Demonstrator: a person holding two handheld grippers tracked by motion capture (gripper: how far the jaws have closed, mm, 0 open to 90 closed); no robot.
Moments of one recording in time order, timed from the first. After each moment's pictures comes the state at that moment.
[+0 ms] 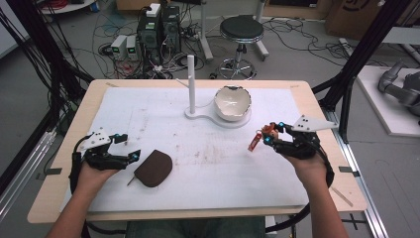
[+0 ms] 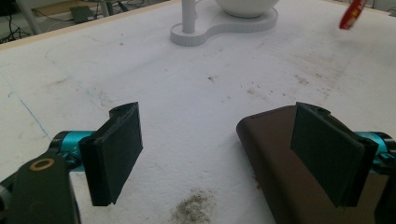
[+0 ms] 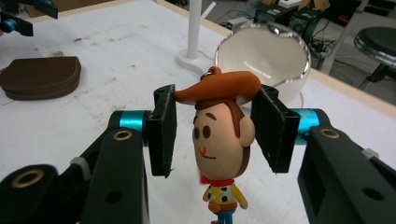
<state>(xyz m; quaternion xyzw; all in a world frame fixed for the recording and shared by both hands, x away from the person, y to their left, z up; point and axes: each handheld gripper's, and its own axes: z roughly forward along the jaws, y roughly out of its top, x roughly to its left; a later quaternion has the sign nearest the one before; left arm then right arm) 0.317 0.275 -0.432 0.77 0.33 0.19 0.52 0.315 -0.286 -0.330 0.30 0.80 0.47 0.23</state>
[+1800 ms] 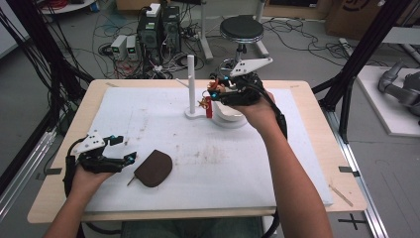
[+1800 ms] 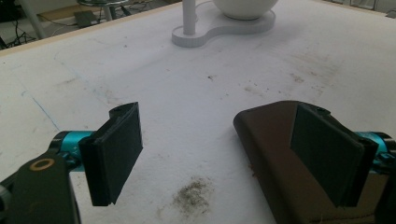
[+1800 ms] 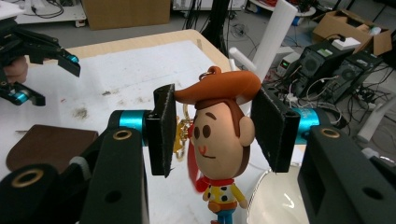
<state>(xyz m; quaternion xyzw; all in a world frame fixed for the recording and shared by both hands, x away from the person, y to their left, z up) 0.306 0.283 -0.429 0.76 0.32 0.20 0.52 0.415 -0.149 -0.256 0.18 0.84 0.48 0.20</state>
